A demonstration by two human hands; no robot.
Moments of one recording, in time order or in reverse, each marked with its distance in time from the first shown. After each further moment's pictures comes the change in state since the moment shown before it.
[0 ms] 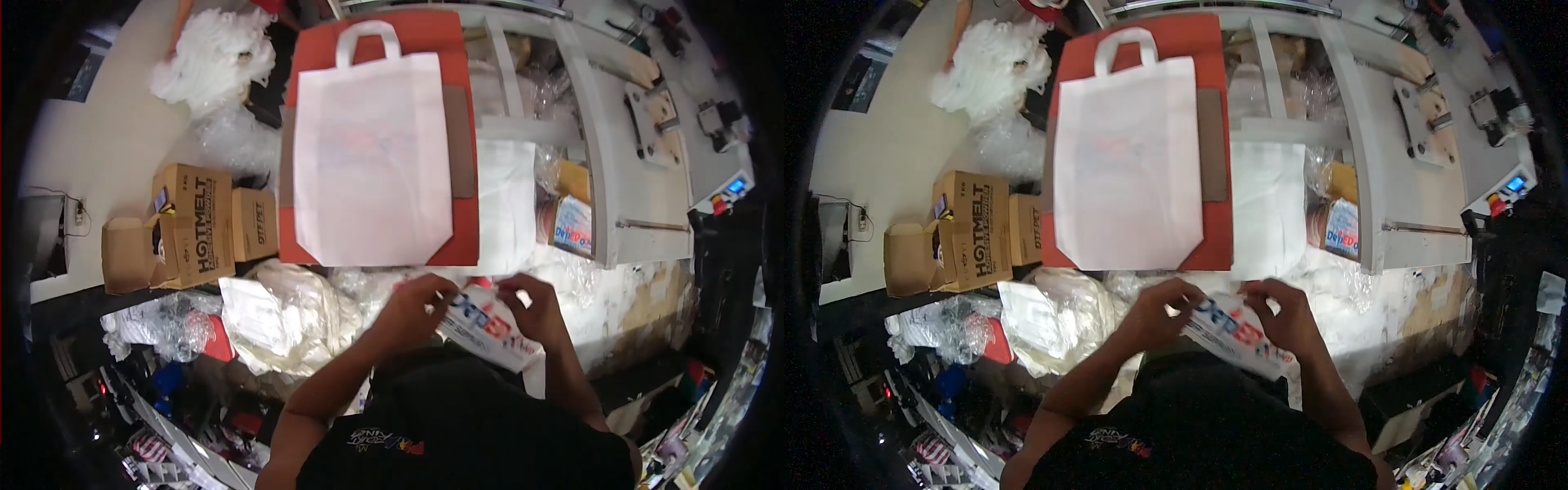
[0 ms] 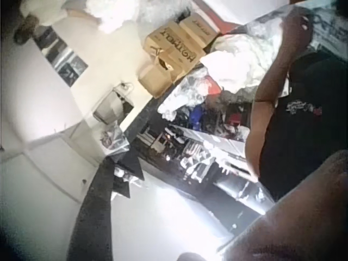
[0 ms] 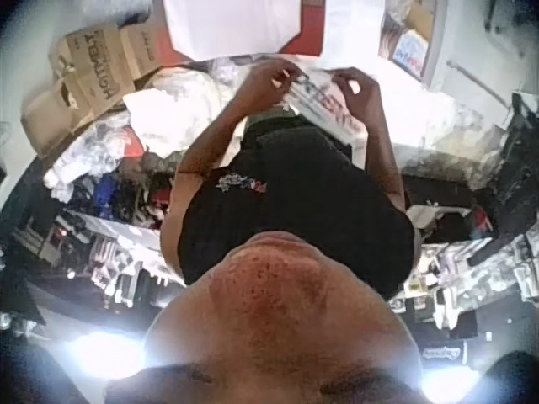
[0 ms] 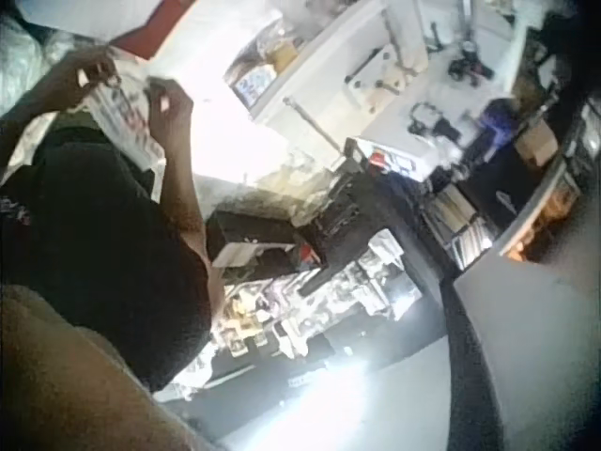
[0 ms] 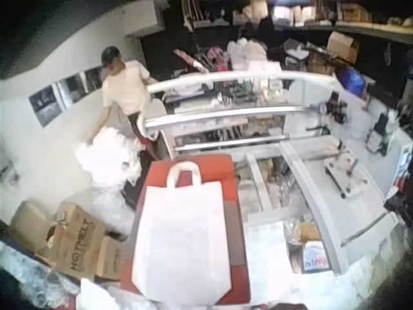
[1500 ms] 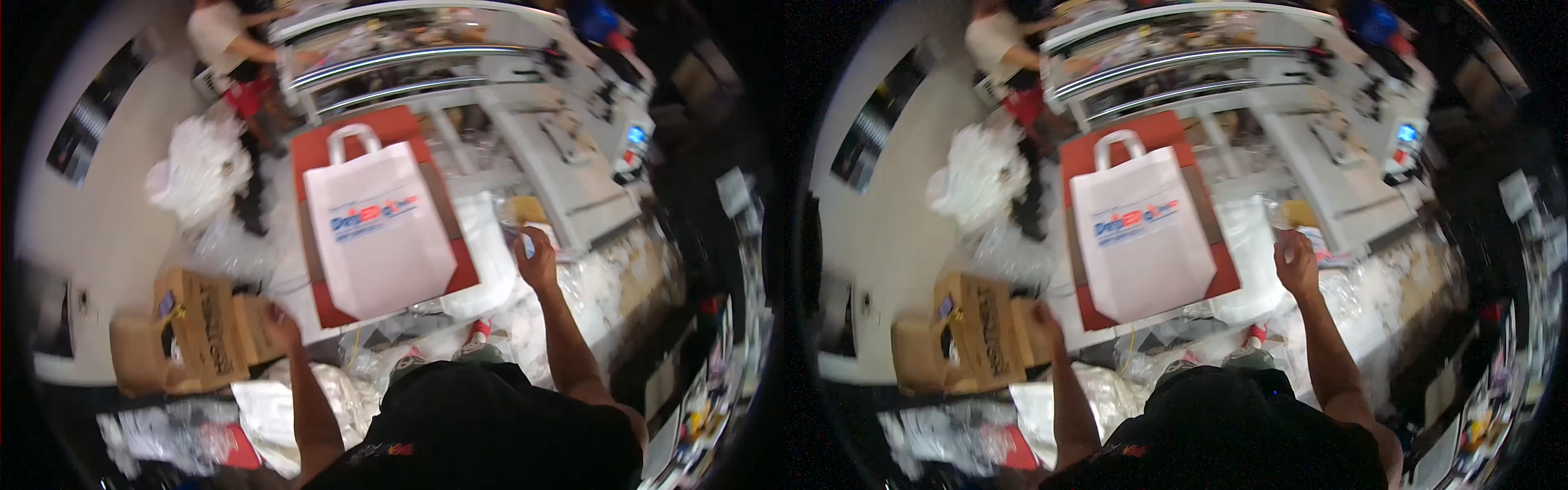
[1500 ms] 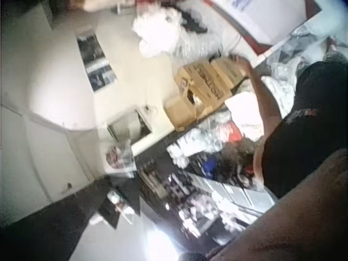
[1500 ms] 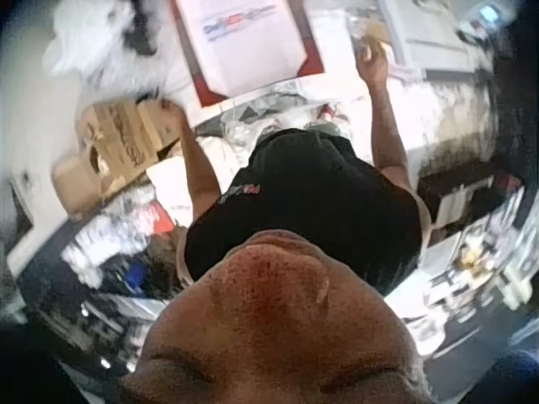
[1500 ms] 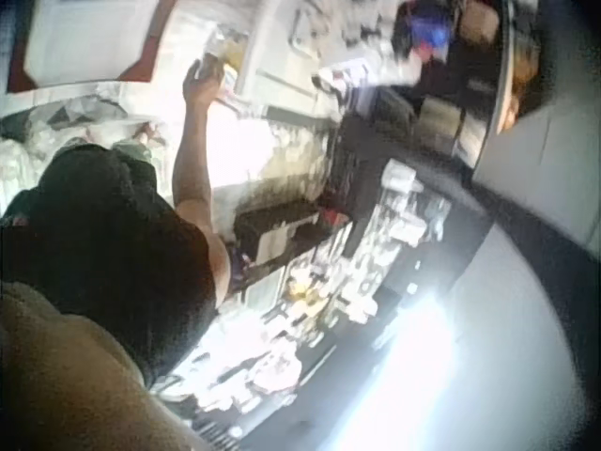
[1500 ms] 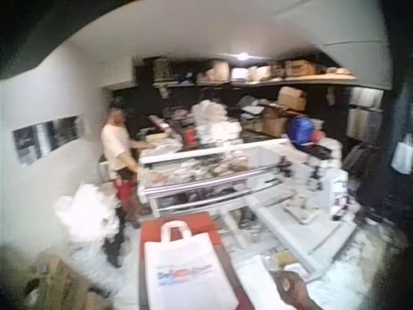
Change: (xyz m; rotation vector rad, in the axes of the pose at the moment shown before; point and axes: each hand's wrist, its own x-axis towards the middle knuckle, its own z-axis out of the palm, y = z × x) left_hand -0.017 -0.292 -0.263 0.144 1.120 0.065; right_hand 0.032 0.024 -0.004 -0.565 0.852 -0.246
